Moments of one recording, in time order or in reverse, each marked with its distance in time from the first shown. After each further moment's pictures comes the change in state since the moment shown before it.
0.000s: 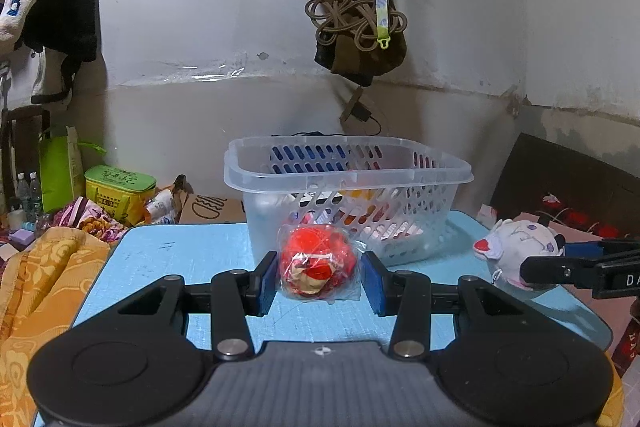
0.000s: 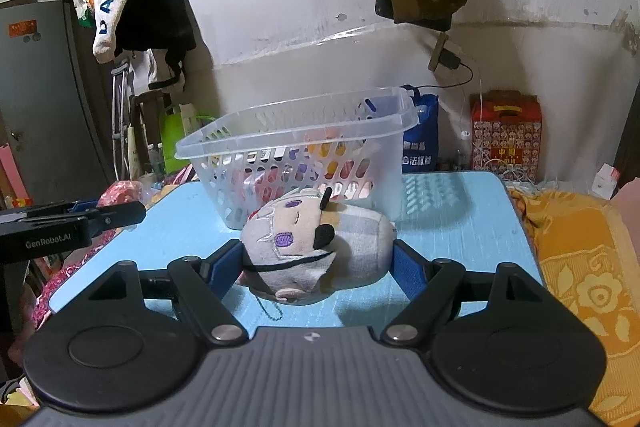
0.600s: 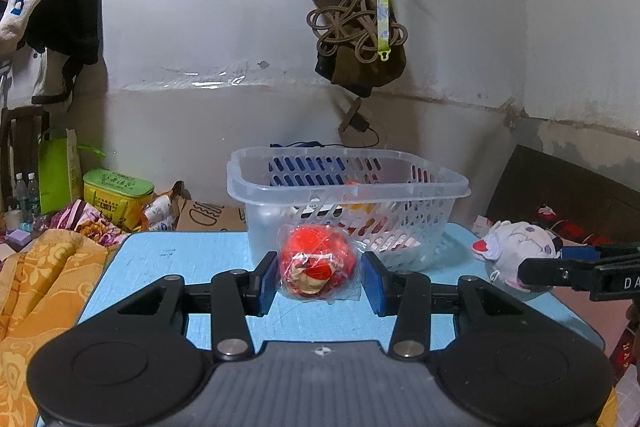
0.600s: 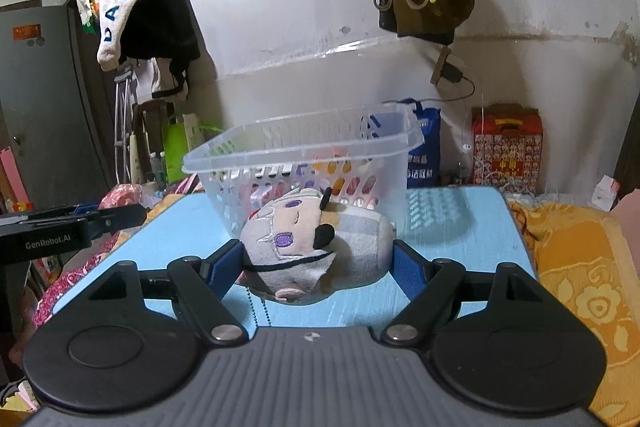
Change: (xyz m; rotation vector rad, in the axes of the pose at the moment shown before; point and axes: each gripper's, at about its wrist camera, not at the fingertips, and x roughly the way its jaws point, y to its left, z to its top) left arm -0.008 0.007 0.005 -0.015 -0.031 -0.015; right arm -0.007 0.005 0.006 -0.014 -0.041 -0.002
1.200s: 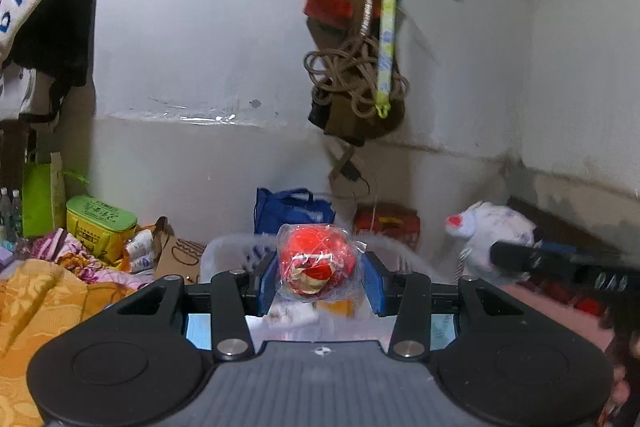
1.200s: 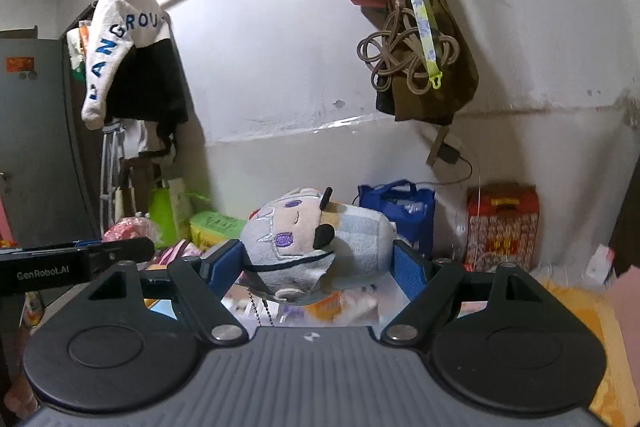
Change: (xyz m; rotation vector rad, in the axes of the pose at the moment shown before) left arm 0.040 -0.006 0.107 -0.086 -0.066 -0.037; right arm 0.045 0.005 0.110 -0.024 -0.163 -0.039
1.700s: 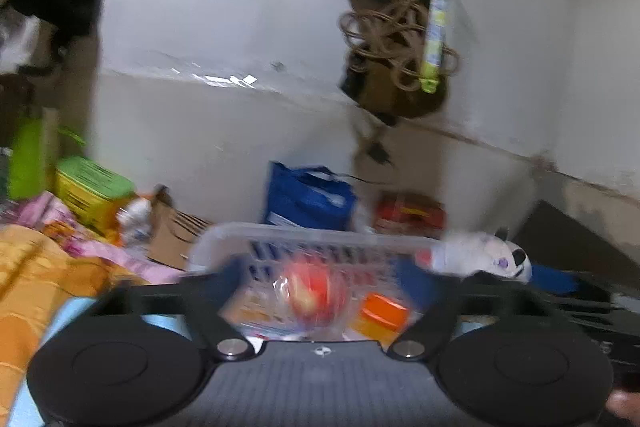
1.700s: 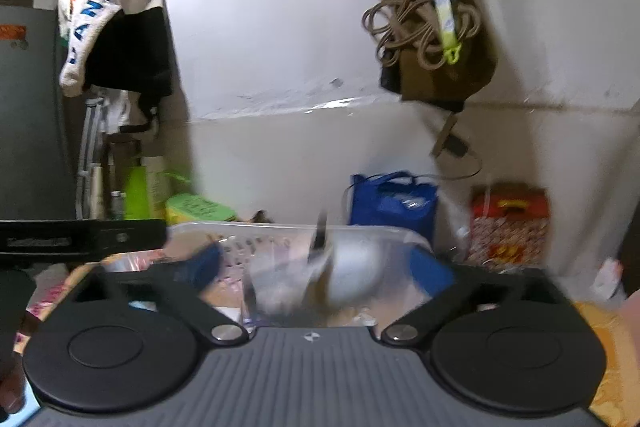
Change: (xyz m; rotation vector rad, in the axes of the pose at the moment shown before) left arm 0.104 0.035 -0.020 -0.071 0.057 0.059; right arm 0.073 -0.002 -0.035 -0.081 0.016 -0.040
